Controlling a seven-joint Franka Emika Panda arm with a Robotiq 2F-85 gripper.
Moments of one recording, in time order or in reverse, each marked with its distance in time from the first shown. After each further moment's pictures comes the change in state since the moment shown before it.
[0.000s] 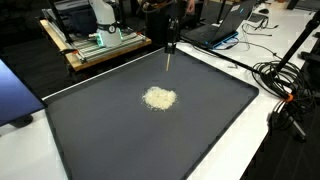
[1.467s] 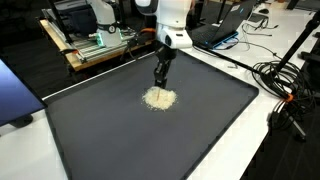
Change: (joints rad) arm -0.131 0.348 -0.073 0.294 0.198 0.002 -0.206
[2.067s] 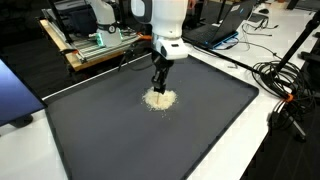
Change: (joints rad) arm -0.046 0.059 0.014 0.050 0.082 0.005 -0.087
